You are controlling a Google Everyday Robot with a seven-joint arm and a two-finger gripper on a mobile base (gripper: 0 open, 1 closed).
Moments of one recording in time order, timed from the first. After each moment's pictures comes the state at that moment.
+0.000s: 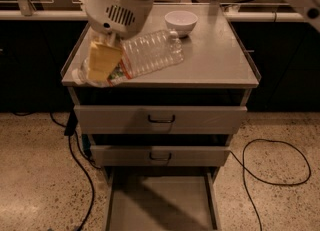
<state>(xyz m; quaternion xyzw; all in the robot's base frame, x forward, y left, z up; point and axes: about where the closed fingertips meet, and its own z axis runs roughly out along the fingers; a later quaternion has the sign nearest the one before) 0.450 0.109 1.005 -0.75 0.62 0.10 0.21</state>
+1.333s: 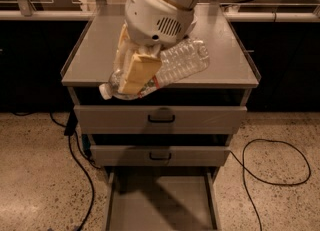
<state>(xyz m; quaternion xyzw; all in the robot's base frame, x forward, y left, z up) 0.434 0.053 0.989 -0.79 0.57 0.13 0.19</state>
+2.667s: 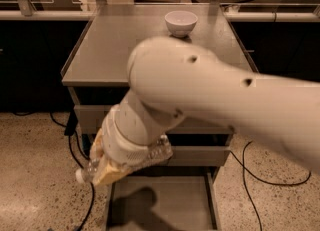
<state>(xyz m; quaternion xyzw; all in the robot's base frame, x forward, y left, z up) 0.360 0.114 0.836 -0.79 0.55 0.16 0.23</state>
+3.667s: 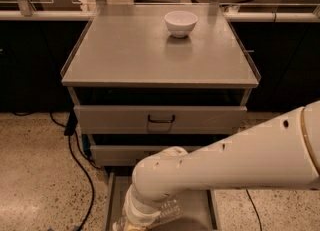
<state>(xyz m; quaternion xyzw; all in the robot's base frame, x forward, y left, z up) 0.330 0.084 0.572 -0.75 0.63 0.15 0.12</state>
